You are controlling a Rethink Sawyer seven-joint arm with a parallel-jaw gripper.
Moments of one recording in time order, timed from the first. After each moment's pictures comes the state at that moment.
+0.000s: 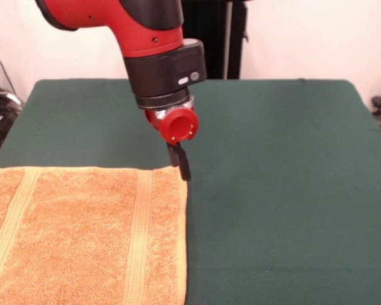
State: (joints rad) arm -0.56 -0.51 0.28 1.72 0.00 0.27 2.52
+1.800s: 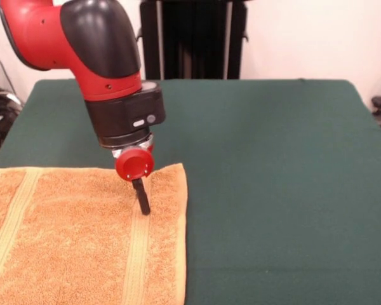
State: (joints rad) arm -0.64 -0.36 0.30 1.60 -0.03 0.23 2.52
